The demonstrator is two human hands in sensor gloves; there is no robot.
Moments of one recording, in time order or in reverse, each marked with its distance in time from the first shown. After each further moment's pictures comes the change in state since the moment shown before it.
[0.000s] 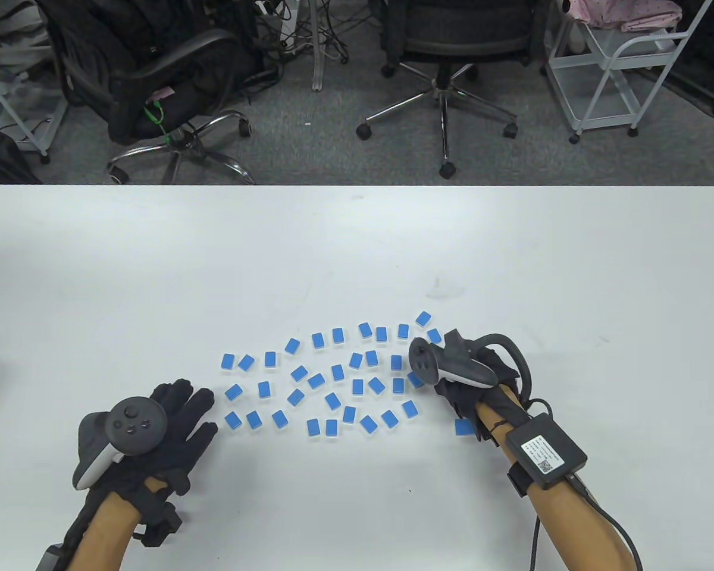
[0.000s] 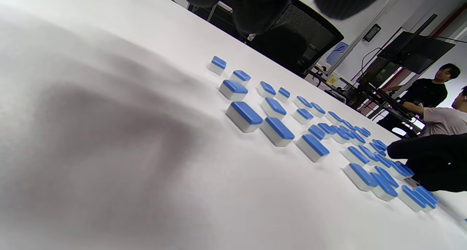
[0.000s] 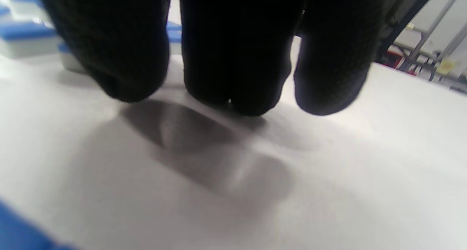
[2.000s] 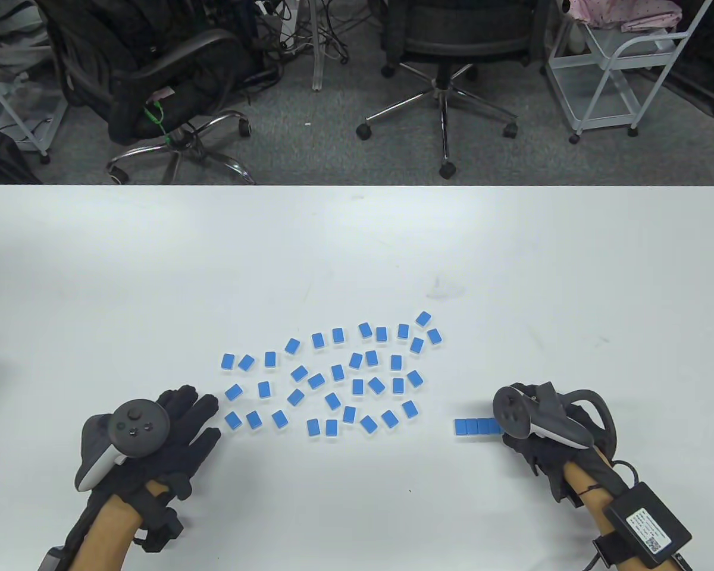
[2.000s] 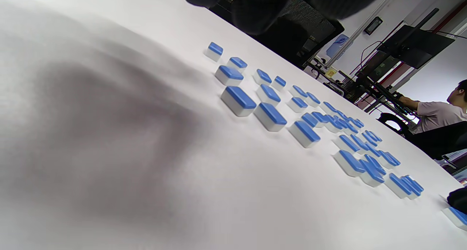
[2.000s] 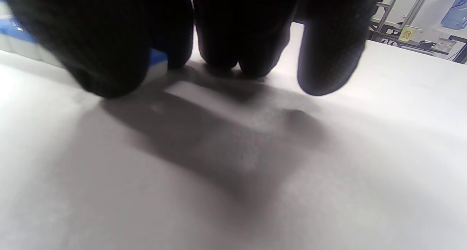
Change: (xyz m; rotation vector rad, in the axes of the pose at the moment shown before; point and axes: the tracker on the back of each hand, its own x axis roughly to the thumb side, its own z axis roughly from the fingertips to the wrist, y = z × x) left_hand 0.001 -0.006 0.001 -0.045 -0.006 0.020; right_hand -0.081 0.057 0.096 0.019 0.052 -0.161
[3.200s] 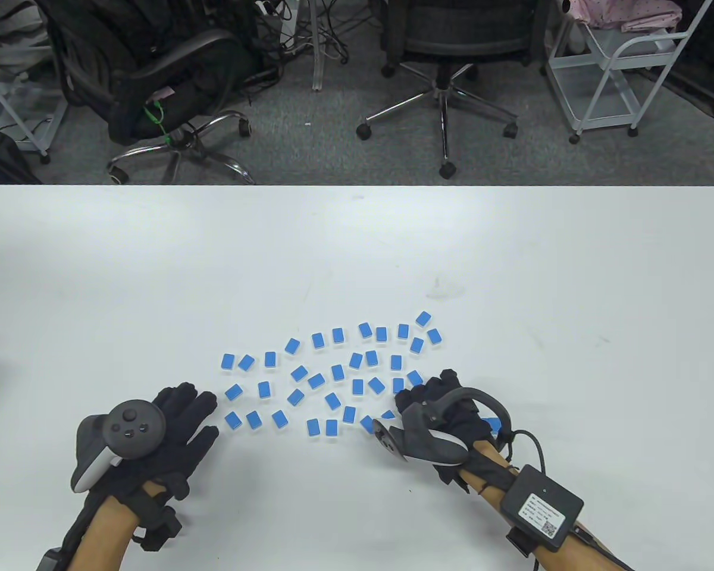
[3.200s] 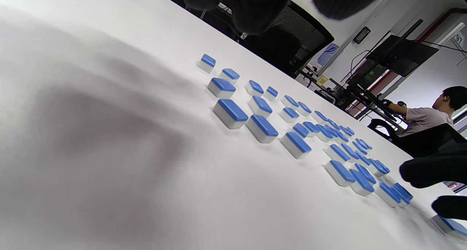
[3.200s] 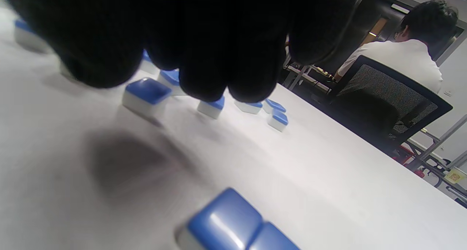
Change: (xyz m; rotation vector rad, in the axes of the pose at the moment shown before) left_hand 0.000 0.006 0.004 0.036 -0.030 0.003; right_hand 0.162 -0.042 -0.021 -0.223 -0.179 0.372
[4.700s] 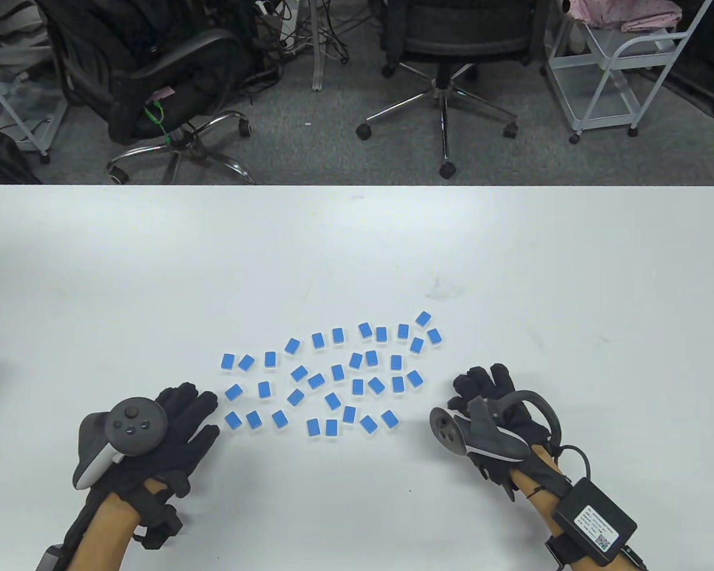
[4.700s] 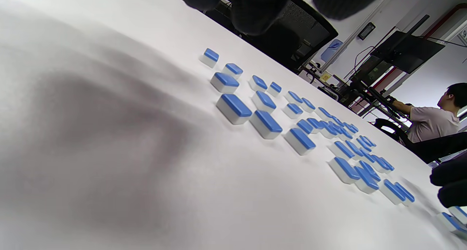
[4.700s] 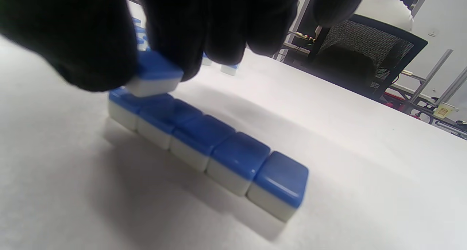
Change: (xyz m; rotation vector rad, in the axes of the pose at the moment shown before) left_hand -0.001 -0.002 -0.005 -0.022 0.010 0.001; right_hand -0.064 0.036 0.038 0.057 0.069 -0.199
